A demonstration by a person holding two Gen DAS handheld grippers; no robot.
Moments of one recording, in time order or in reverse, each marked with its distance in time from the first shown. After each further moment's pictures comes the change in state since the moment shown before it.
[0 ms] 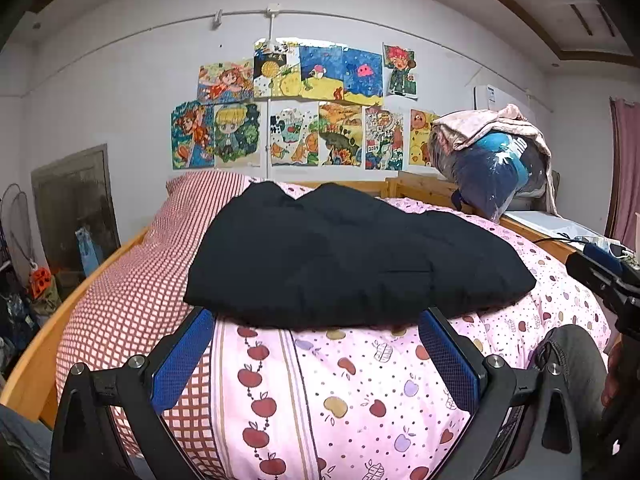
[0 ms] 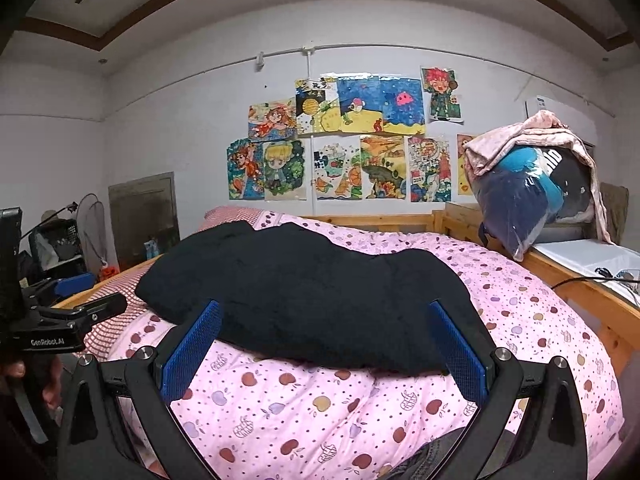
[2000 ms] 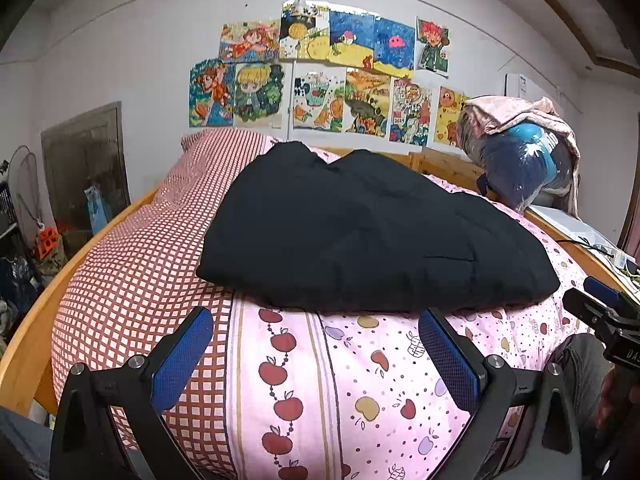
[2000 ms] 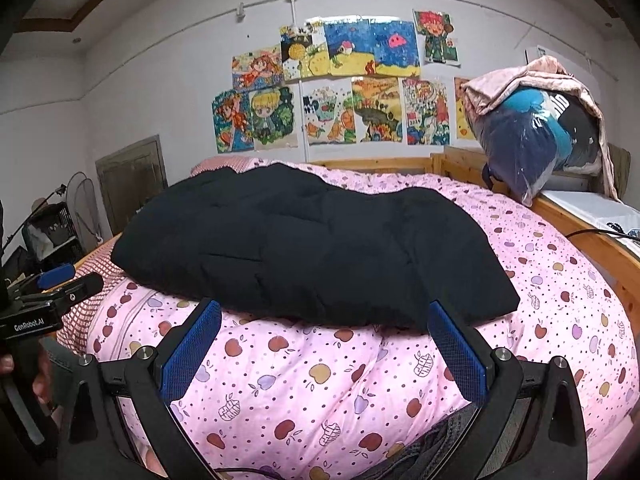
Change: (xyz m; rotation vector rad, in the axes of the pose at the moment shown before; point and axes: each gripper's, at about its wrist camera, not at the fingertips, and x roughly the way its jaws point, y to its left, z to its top) left arm 0.035 0.030 0.004 -0.080 0.140 0.038; right arm 0.054 -0.002 -0.017 0.041 0.216 -0.007
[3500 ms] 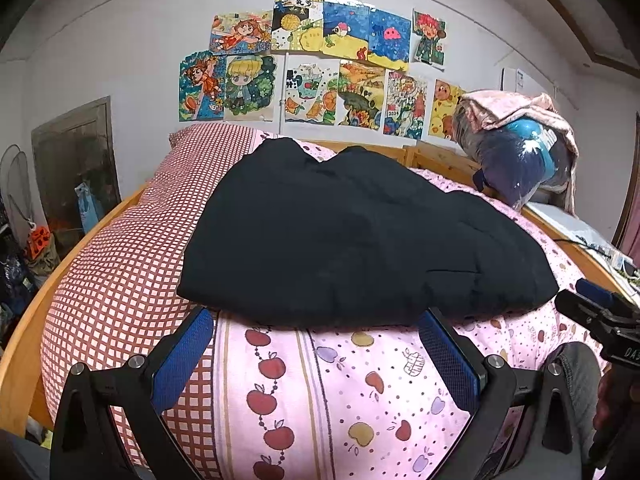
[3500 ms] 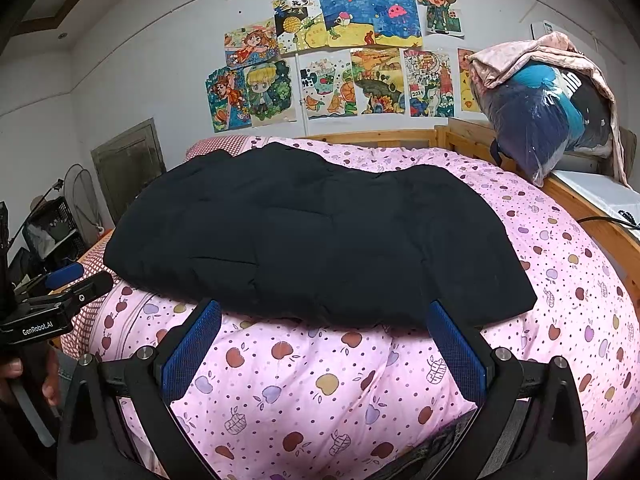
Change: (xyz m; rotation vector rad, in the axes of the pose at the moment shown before) left arm 0.019 -0.007 0.016 0.005 0.020 -0.030; right arm 0.026 0.009 0.020 0.035 0.100 0.006
